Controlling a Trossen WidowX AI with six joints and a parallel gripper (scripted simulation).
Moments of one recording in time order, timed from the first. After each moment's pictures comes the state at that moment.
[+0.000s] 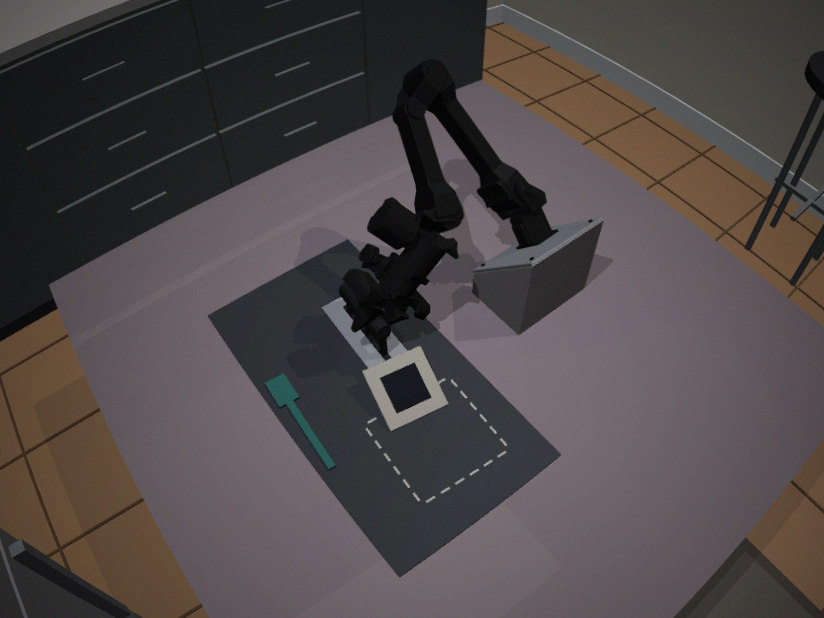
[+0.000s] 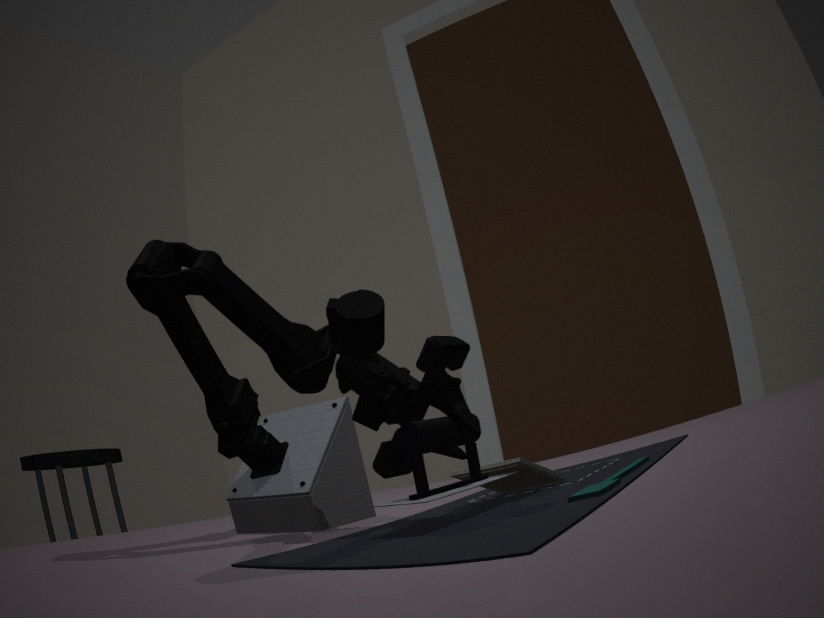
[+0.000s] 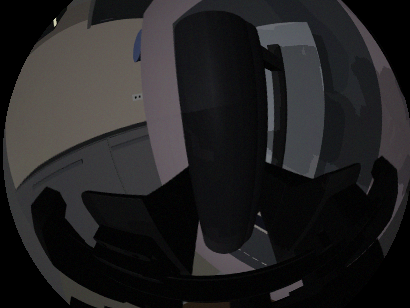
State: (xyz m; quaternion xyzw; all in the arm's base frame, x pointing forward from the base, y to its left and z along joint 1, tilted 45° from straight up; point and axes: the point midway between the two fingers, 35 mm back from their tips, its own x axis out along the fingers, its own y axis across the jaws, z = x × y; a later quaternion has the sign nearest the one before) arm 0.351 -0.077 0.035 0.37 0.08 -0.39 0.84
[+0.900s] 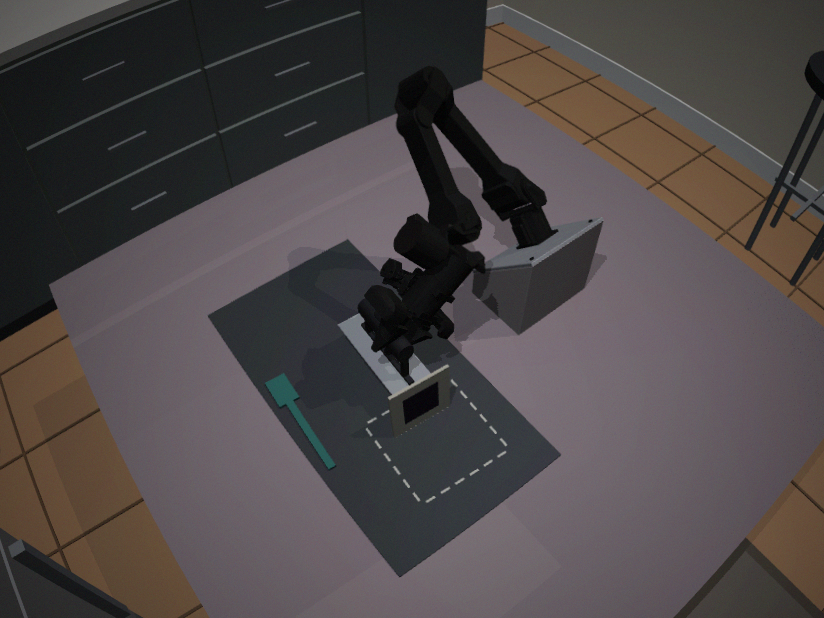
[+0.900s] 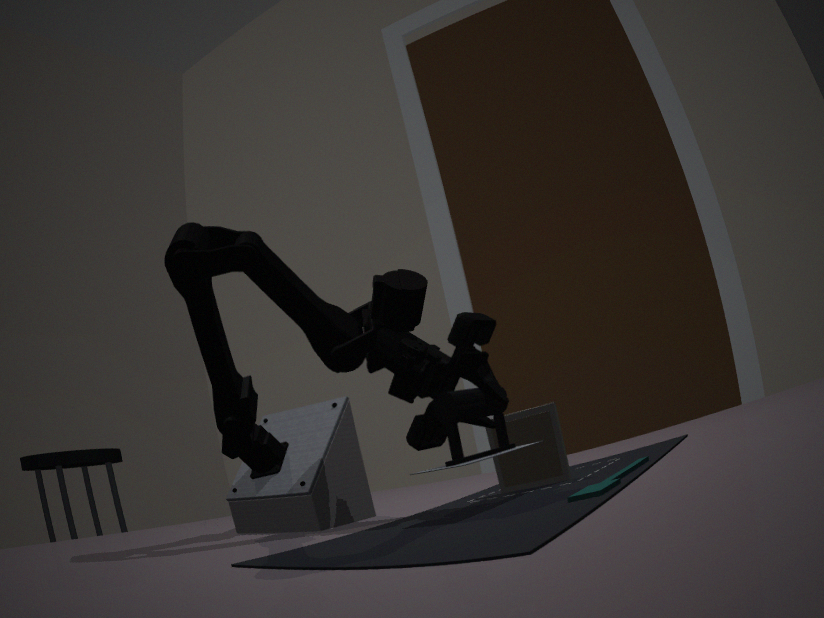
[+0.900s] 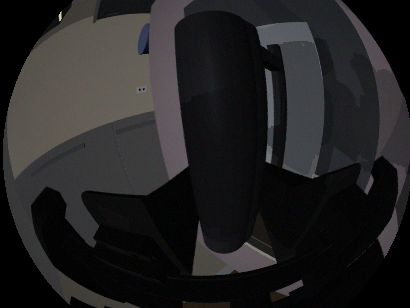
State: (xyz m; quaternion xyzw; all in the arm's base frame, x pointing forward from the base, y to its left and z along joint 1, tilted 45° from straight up) arm 0.367 -0.006 0.005 0.38 0.08 -0.38 0.84
